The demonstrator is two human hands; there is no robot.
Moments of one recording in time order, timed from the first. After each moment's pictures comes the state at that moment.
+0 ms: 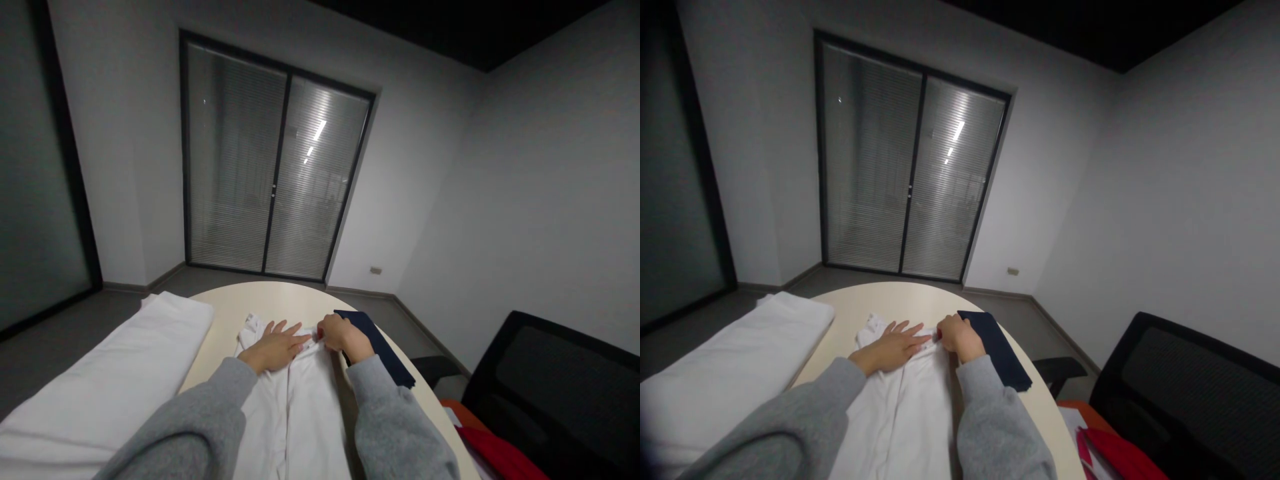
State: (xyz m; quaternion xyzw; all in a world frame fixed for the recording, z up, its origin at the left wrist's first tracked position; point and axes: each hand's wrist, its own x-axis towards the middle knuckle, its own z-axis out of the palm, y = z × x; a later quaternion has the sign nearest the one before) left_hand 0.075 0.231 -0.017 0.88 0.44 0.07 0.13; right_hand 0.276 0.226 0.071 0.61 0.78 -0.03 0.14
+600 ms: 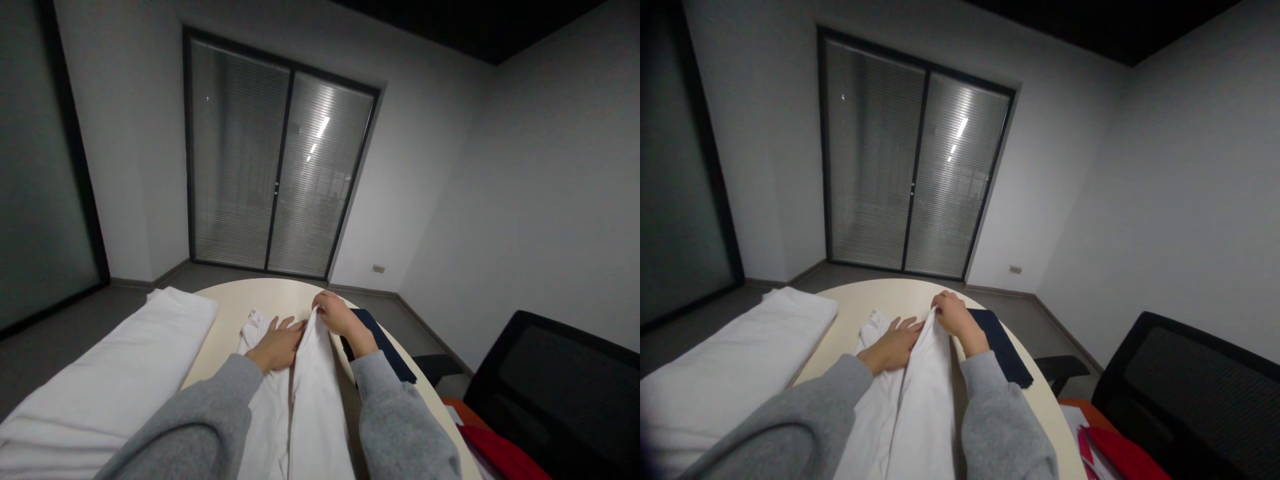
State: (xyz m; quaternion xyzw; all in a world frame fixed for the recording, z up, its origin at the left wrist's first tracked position) left_hand 0.081 0.218 -0.008 0.89 0.42 0.11 0.09; right_hand 0.280 0.244 0.077 0.54 0.84 0.01 -0.11
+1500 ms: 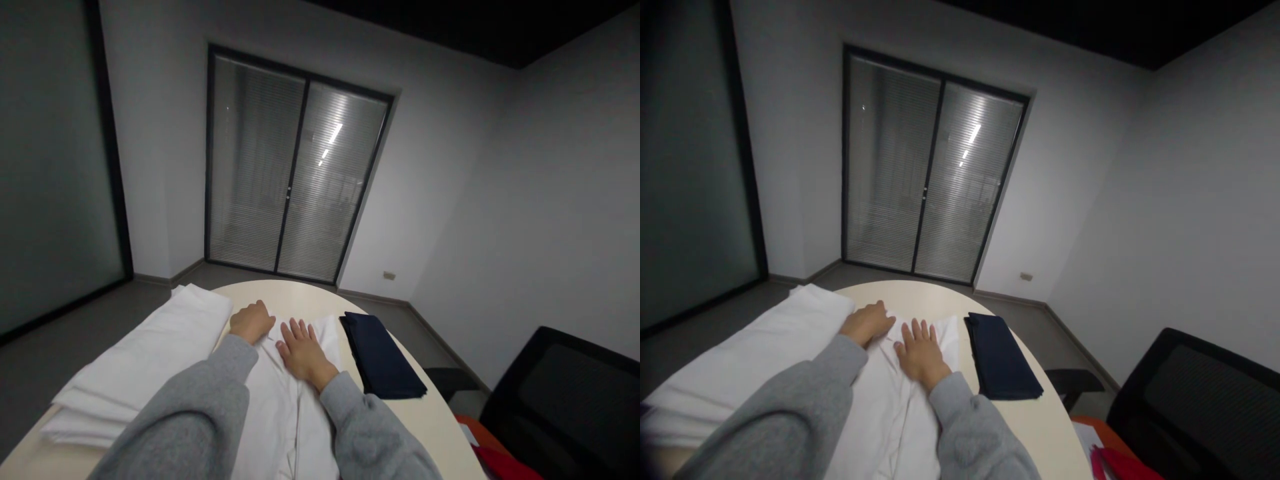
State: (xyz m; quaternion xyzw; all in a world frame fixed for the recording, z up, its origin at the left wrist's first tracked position) left_hand 0.007 0.228 0.042 0.62 0.76 0.14 0.14; right_hand 0.190 0.193 -0.008 0.51 0.85 -0.07 -0.08
